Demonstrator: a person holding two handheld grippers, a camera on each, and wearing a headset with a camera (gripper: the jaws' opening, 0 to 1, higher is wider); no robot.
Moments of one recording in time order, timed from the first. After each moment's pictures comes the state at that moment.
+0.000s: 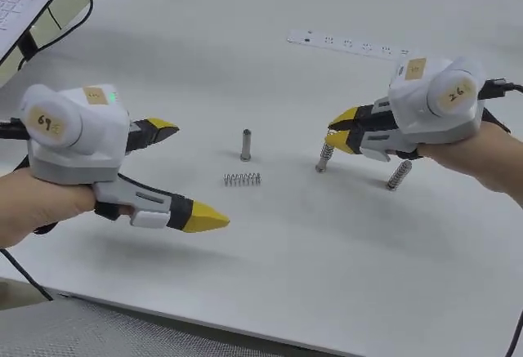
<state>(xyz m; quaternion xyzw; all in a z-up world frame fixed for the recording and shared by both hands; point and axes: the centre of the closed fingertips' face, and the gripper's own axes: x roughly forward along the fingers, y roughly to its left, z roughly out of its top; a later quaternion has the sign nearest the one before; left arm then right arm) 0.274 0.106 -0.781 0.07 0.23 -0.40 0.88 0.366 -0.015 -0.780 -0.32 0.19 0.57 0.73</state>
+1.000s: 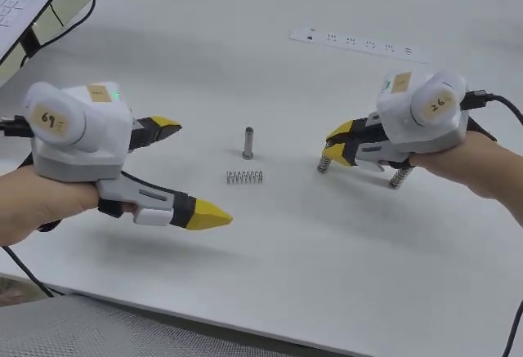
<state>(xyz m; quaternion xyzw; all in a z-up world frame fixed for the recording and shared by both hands) 0.275 0.105 -0.783 0.06 0.23 -0.40 0.88 0.362 -0.016 -0.804 -0.32 0.22 0.57 0.72</state>
